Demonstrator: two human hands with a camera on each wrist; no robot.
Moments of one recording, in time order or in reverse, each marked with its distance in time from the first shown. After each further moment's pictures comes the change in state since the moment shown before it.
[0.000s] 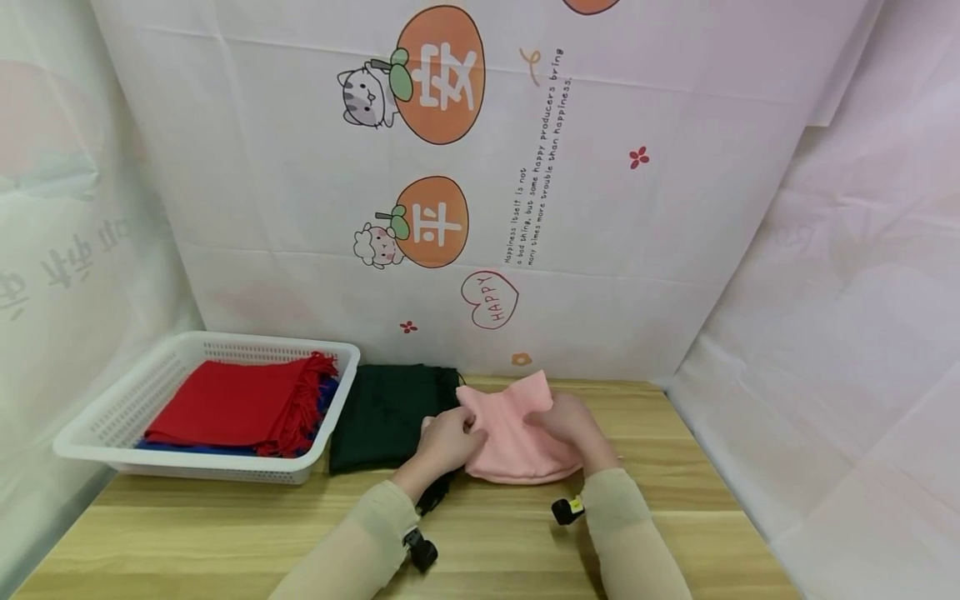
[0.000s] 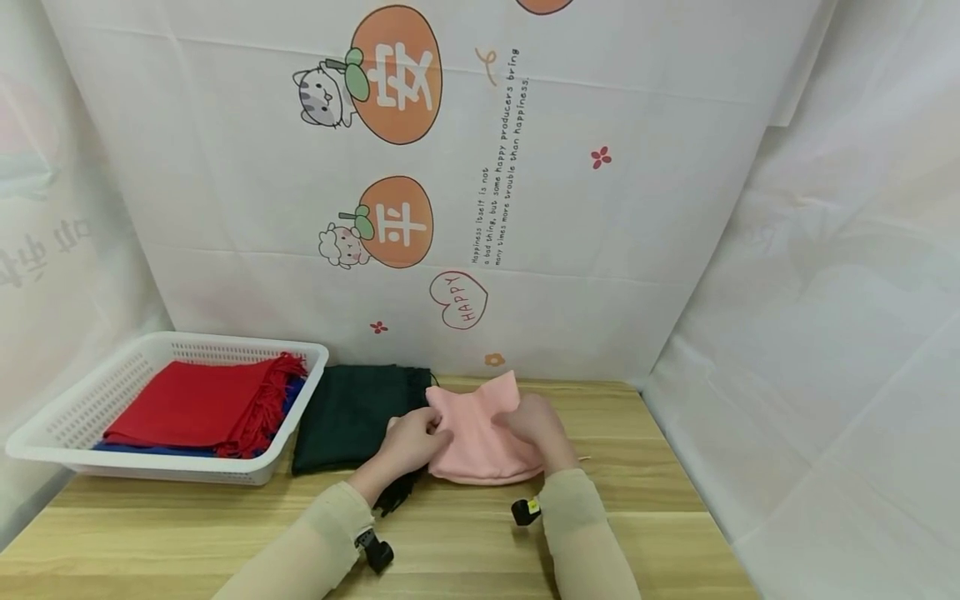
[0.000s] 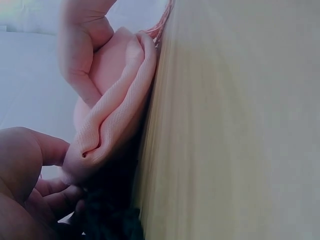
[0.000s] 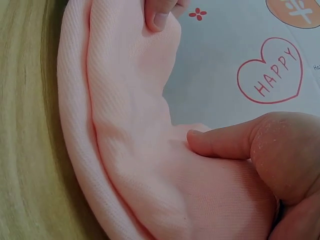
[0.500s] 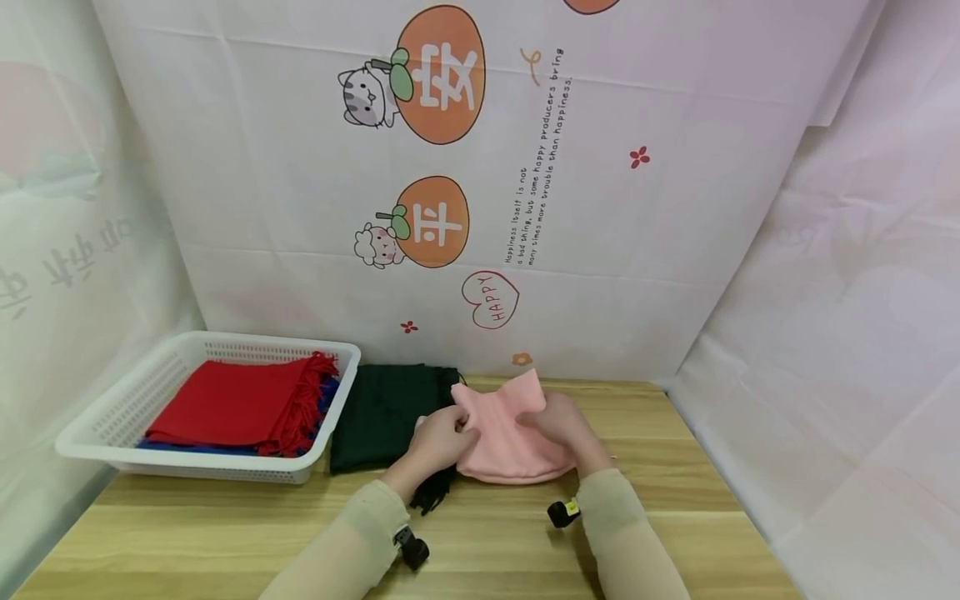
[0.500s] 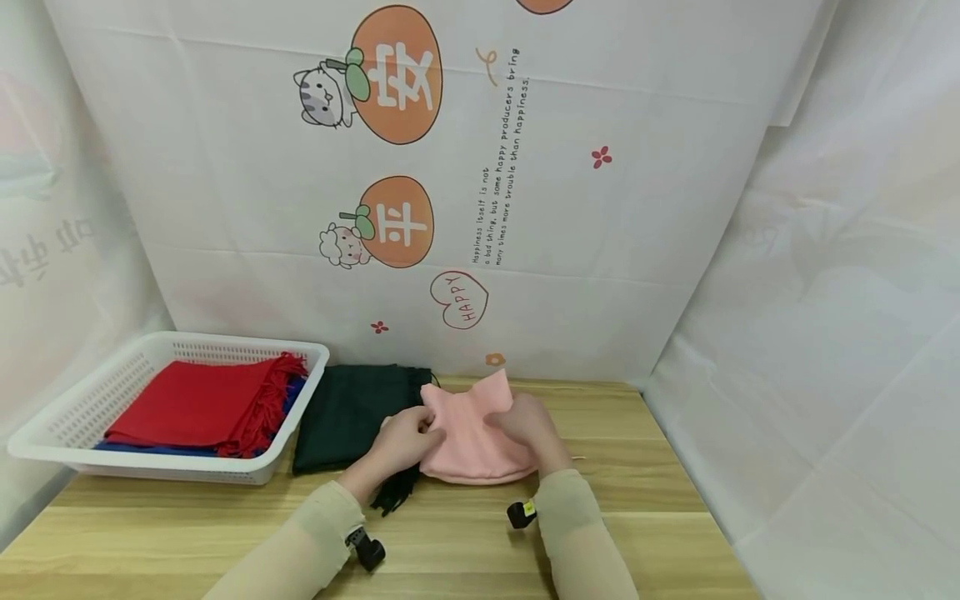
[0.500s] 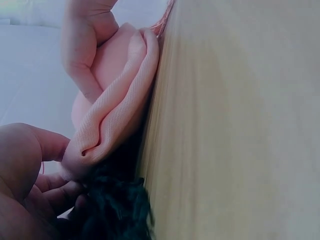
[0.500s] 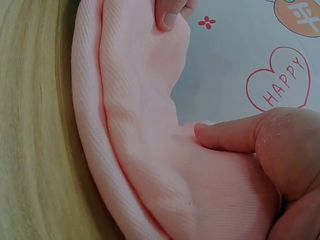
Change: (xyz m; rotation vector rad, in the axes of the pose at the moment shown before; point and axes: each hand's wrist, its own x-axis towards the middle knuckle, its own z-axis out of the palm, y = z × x) left_hand -0.004 -0.006 -0.014 -0.034 -0.008 0.018; right_hand 0.001 -0.006 0.011 0.073 0.012 -0.035
